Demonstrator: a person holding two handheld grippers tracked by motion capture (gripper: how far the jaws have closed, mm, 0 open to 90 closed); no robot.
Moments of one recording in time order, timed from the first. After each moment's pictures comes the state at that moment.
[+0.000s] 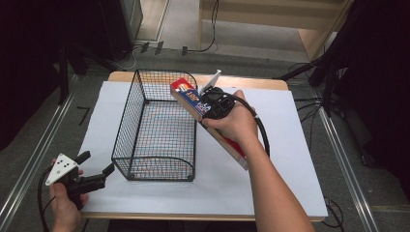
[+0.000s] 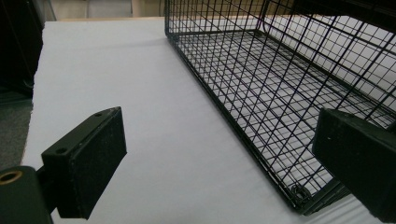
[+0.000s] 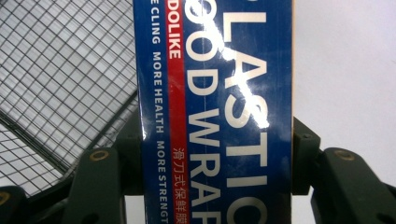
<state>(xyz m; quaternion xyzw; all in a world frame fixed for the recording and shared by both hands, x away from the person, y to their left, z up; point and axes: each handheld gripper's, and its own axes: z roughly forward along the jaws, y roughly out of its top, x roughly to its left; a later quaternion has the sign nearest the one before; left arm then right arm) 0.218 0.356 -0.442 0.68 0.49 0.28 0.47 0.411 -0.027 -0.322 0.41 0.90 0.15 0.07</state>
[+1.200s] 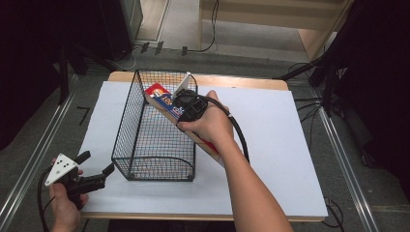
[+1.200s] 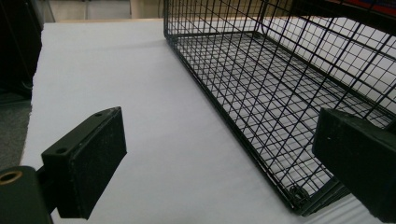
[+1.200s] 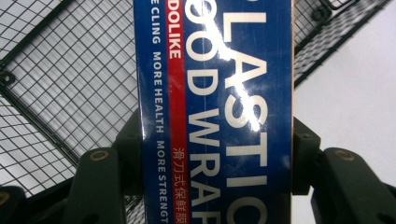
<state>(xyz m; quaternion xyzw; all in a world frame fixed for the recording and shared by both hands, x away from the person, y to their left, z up) 0.218 0.355 -0.441 0.68 0.49 0.28 0.48 0.404 0.038 -0.325 0.36 0.92 0.14 0.06</state>
